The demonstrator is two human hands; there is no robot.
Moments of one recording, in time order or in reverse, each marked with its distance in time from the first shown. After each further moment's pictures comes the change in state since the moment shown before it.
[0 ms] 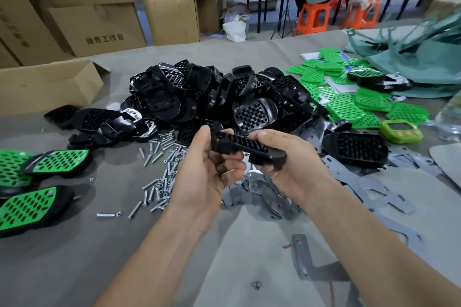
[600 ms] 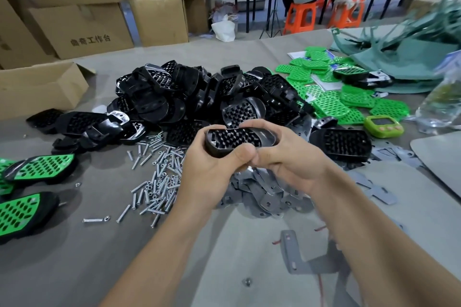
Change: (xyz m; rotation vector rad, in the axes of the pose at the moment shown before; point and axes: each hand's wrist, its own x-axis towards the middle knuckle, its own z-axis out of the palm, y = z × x) left_hand 0.014 -0.016 0.006 0.437 0.014 0.272; right_hand 0.000 -0.020 -0.025 -0.219 -0.324 0.016
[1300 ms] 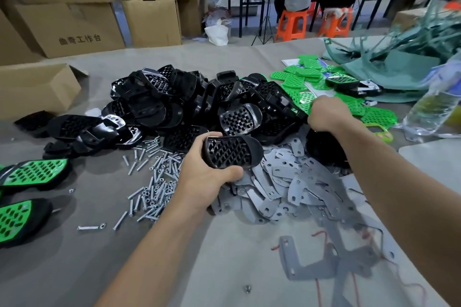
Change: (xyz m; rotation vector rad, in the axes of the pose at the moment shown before) left_hand 0.019 -0.019 -0.016 0.057 -0.071 -0.073; right_hand 0.065 -0.057 -0.124 -1.727 0.715 0.425
